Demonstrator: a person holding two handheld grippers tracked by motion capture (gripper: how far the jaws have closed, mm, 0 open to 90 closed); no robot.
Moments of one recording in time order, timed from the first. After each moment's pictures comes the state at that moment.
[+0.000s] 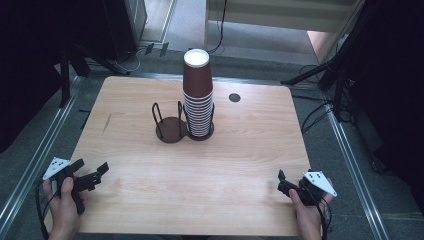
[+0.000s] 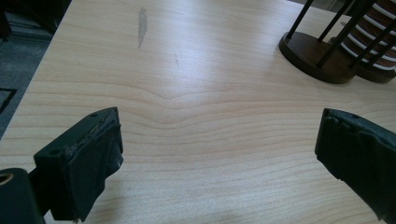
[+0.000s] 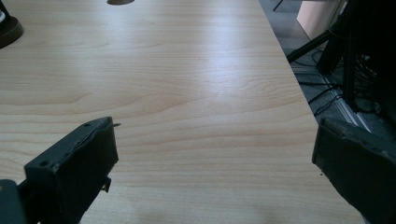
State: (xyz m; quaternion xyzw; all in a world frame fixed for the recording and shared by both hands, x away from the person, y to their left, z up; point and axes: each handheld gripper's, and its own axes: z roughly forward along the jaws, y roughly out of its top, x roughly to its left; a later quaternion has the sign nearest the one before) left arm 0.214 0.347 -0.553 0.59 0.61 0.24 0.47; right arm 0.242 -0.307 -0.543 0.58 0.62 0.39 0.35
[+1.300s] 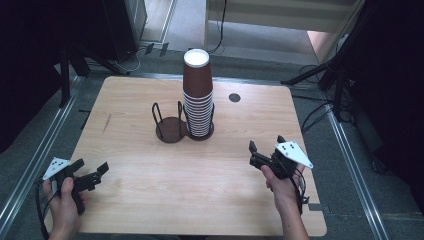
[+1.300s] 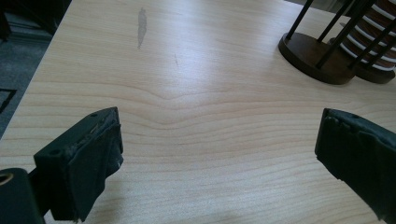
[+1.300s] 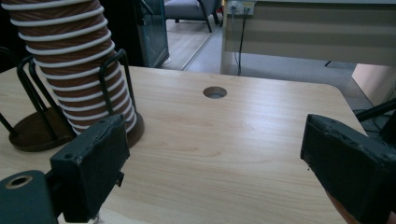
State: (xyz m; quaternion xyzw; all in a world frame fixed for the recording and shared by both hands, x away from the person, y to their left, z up) left arm 0.214 0.347 -0.553 0.59 0.61 0.24 0.47; right arm 0.276 -0.210 -0.459 0.48 0.64 0.49 0.34
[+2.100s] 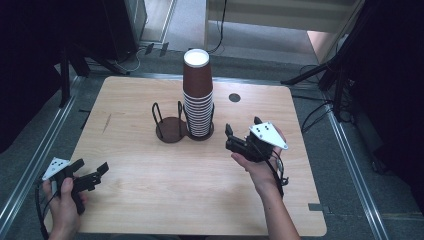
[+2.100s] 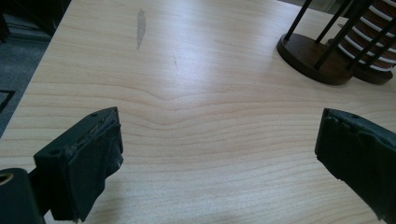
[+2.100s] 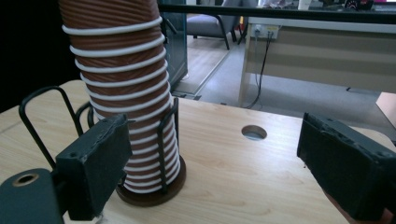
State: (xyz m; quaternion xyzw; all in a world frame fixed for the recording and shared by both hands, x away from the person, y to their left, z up) left arm 0.213 0.347 -0.553 0.59 0.61 0.24 0.47; right arm 0.298 -0.144 -0.424 0.44 0.65 0.52 0.35
